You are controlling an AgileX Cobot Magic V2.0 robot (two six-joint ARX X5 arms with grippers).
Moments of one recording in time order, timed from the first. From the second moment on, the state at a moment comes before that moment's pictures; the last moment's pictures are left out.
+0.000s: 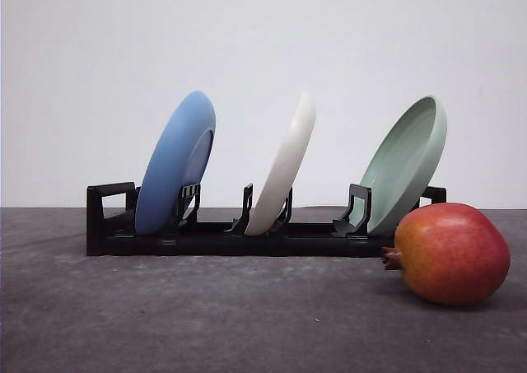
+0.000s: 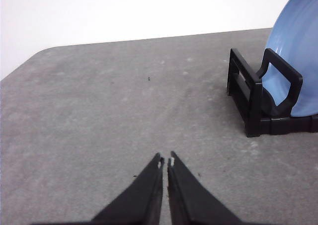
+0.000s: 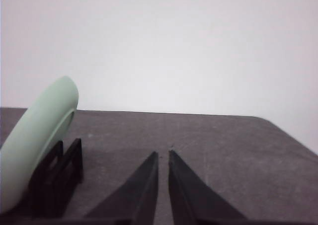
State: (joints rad) left_arx -0.06 0.00 0.02 -0.18 -0.08 0.10; right_arx -0.08 0.01 0.02 0.12 -0.03 0.01
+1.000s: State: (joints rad) left_arx -0.06 0.02 0.17 0.01 0.07 -0.34; right_arx -0.08 0.17 0.52 -0.42 -0.30 0.45
